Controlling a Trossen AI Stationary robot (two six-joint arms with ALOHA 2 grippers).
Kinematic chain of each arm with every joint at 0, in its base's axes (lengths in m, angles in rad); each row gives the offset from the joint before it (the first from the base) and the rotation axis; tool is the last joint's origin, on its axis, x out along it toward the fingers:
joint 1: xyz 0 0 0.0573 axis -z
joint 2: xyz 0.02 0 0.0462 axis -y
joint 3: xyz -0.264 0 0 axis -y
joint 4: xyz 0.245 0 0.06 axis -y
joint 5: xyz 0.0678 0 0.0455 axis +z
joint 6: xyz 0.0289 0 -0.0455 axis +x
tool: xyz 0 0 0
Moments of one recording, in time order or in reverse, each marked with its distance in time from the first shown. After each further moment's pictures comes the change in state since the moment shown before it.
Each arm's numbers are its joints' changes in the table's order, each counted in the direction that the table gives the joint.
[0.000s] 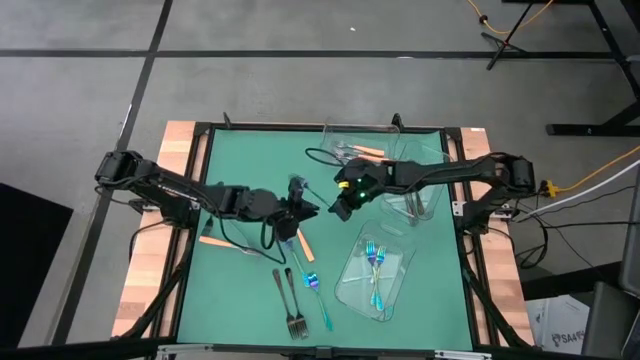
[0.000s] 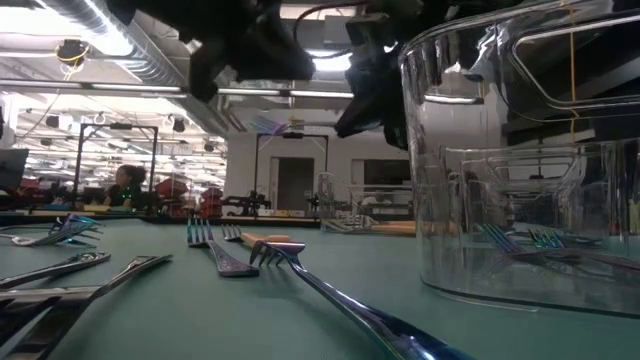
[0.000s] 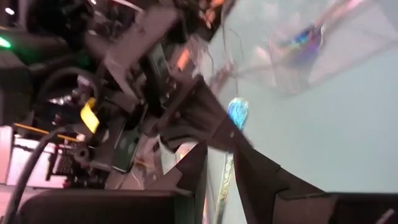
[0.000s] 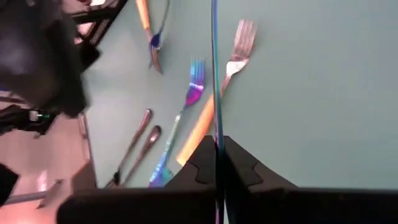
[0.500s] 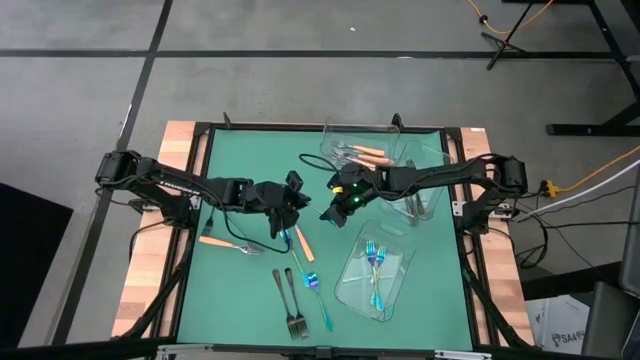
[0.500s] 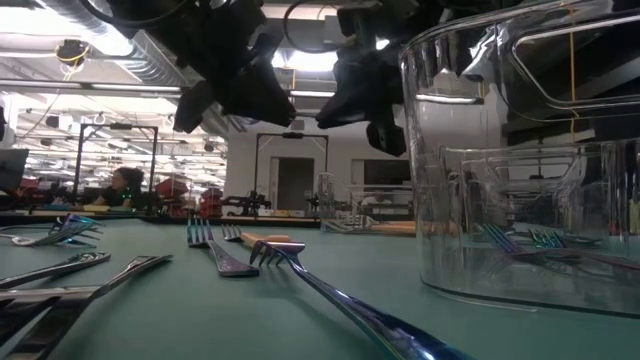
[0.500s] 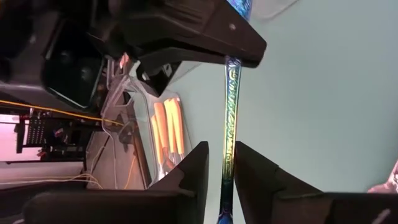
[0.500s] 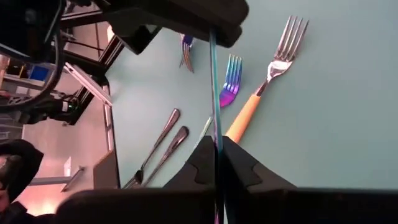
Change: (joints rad) left arm -0.094 0.000 0.000 -0.210 -0.002 0.008; right arm -0.023 -0.065 0.002 0.149 0.075 0.024
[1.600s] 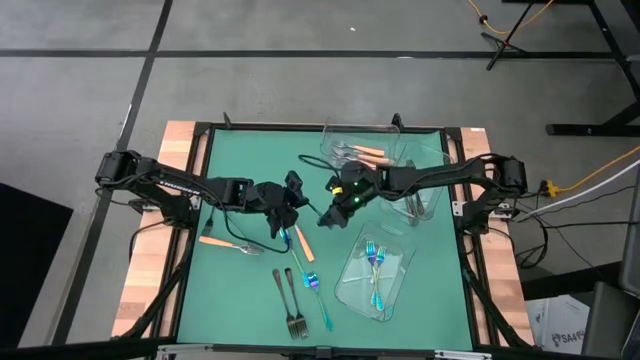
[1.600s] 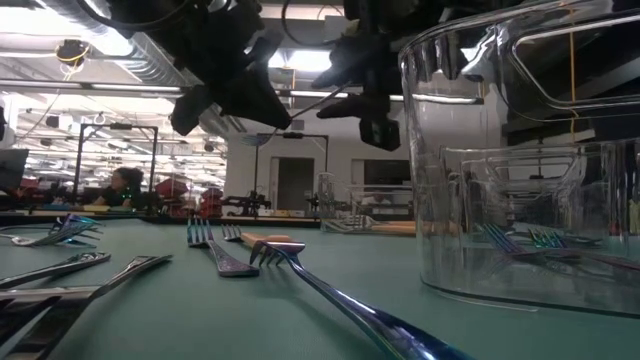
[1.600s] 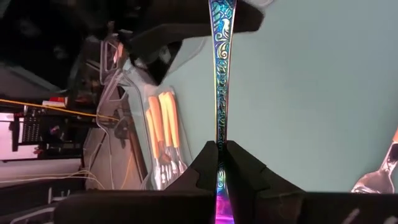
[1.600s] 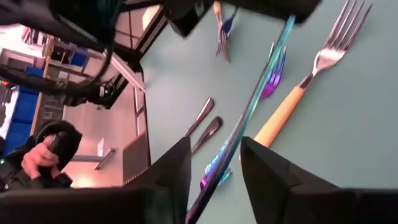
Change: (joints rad) left arm -0.003 0.000 0.000 -0.038 0.010 0.004; right arm 0.000 -0.002 -0.002 0.076 0.131 0.020
